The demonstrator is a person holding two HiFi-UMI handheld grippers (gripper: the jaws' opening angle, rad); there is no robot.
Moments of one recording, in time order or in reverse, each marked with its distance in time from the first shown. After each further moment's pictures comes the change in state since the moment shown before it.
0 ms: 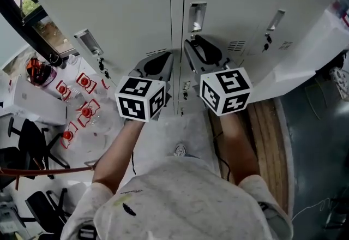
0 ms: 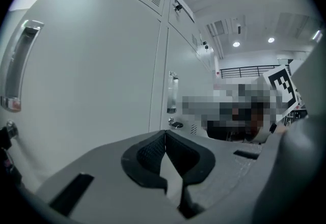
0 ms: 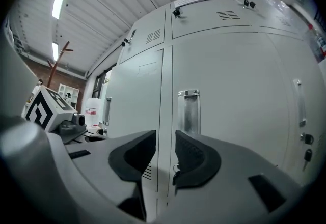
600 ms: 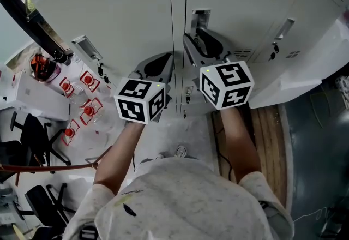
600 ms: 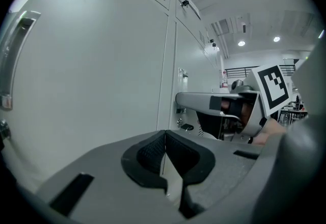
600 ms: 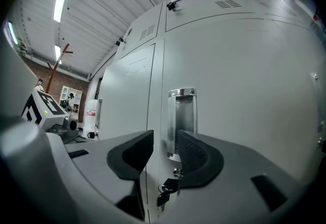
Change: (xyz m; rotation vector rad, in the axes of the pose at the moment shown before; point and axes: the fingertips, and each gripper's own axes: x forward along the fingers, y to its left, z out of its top) left arm 0.021 0.016 0.004 -0.021 0.003 0.049; right arm 0.038 -0.024 0.010 -0.001 -0.021 0.041
